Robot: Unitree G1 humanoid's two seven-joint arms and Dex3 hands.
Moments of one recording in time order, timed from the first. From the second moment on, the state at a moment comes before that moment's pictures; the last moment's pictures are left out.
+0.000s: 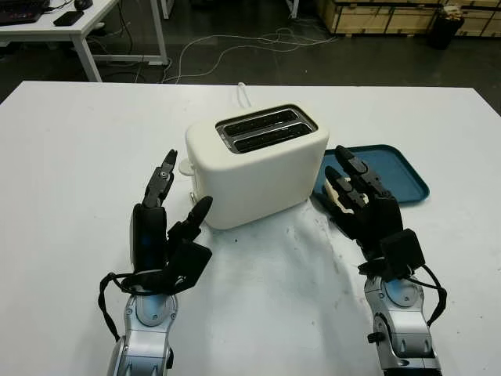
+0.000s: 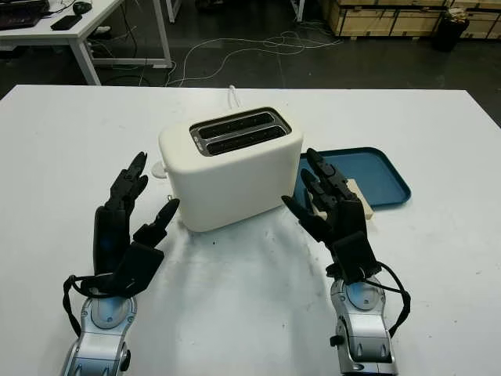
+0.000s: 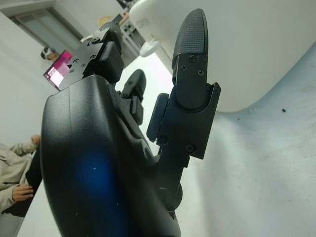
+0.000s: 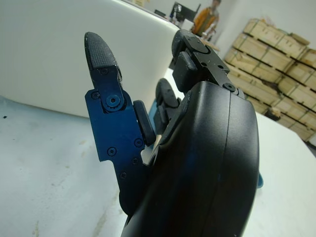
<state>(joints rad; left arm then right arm) 0.15 -0.04 -0.12 -0.32 0.42 0.01 0.25 0.01 -0.08 -0.04 -0.07 0.04 -0.12 0.08</state>
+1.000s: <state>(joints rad) 0.16 -0.04 -0.14 -0.32 0.42 0.01 0.26 0.03 -0.35 -0.12 -0.06 -0.35 -0.40 -0.06</state>
